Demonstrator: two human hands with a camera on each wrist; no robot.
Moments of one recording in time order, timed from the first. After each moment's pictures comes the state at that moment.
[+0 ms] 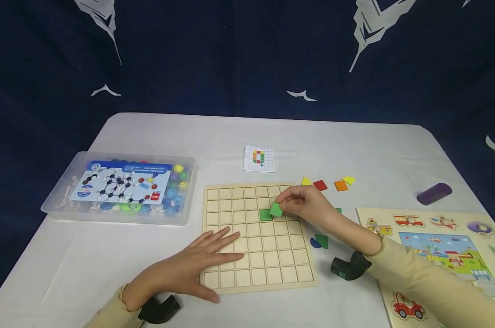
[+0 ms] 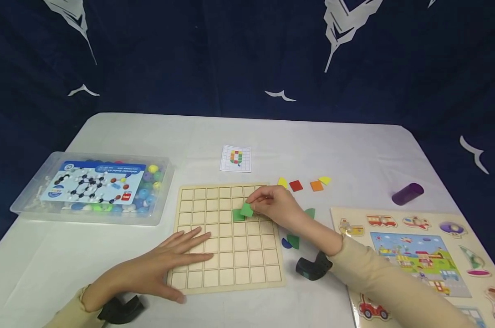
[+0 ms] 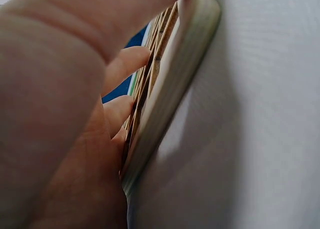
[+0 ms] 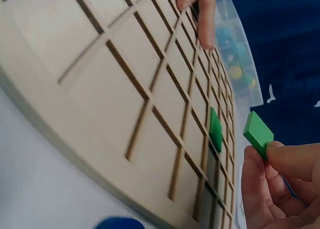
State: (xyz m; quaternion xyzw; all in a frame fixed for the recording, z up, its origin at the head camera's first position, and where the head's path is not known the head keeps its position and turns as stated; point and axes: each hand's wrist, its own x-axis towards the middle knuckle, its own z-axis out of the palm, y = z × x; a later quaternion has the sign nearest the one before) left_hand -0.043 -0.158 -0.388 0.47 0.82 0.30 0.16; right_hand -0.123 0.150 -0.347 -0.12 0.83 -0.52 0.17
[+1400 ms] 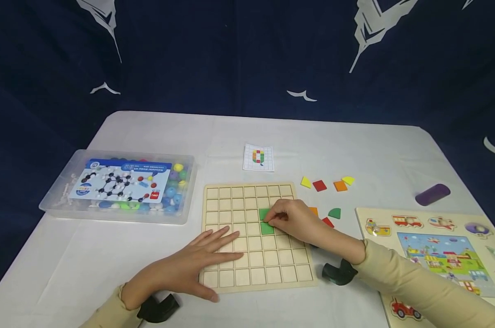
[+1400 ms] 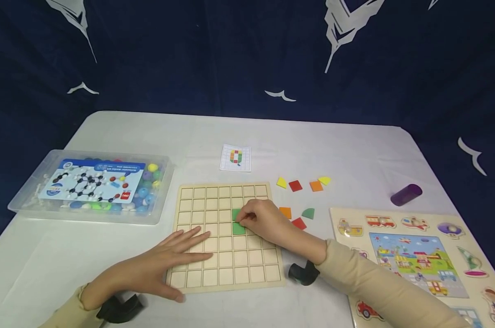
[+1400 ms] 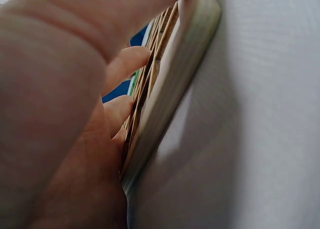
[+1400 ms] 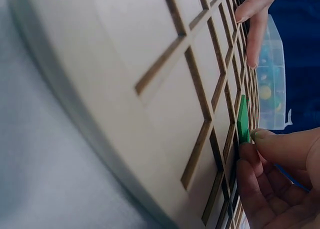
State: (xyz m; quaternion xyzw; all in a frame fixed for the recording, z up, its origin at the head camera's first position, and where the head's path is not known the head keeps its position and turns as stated) left_hand -0.044 -0.159 -0.389 0.47 0.82 0.30 0.16; right_hand -0.107 0.131 -0.363 -0.30 0.88 -0.37 0.08
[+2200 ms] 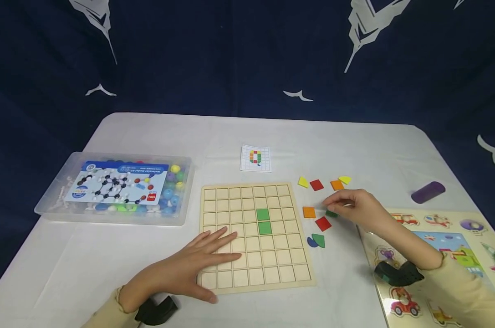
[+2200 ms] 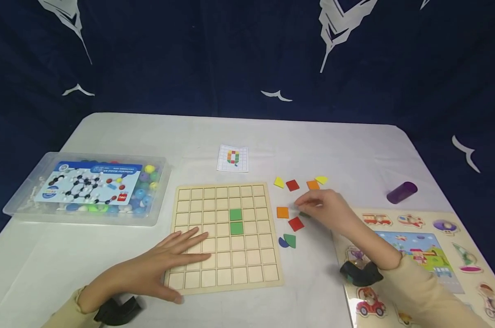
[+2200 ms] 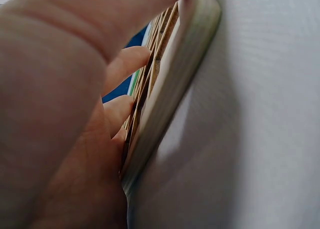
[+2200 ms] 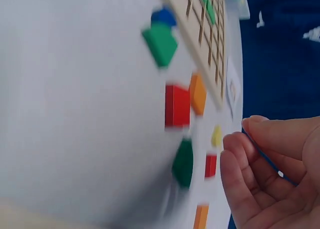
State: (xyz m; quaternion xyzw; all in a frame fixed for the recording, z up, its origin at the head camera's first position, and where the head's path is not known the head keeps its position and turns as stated) left_hand -0.044 -0.159 -0.389 0.47 0.81 0.31 0.15; right_hand -0.107 0.242 -0.337 -0.14 0.92 -0.35 0.09
